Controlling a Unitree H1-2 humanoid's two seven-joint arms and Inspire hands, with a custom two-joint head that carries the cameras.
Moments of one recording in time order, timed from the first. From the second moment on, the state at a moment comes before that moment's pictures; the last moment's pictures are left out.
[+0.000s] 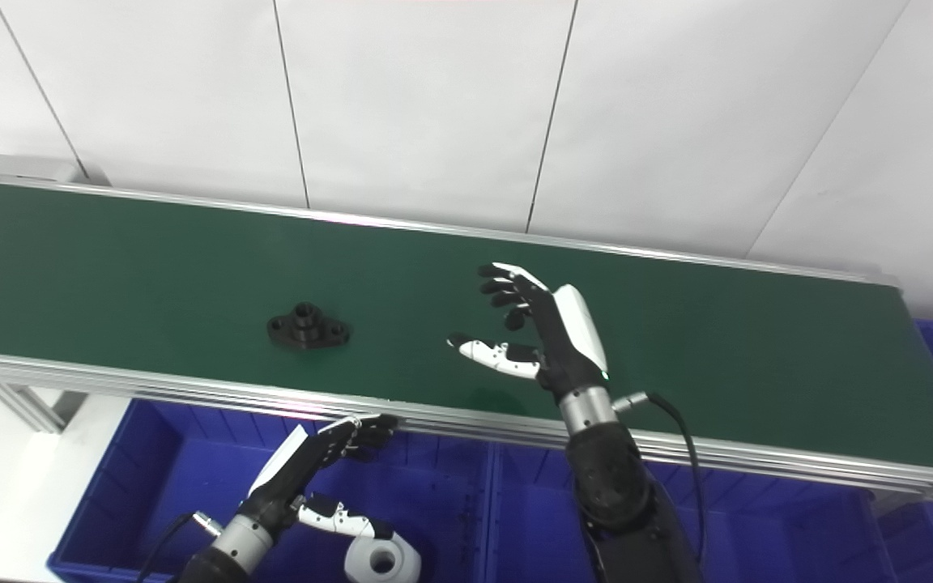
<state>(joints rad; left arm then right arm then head) -0.13 0.06 -0.32 0.53 0.27 -0.42 -0.11 -0.26 -0.15 0.13 0.09 -0.45 0.02 0.02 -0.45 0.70</state>
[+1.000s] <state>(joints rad) -0.15 0.07 -0.36 0.53 0.26 -0.43 -0.13 -0.52 -0.18 0.37 0.35 -0.66 0.08 0.14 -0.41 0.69</state>
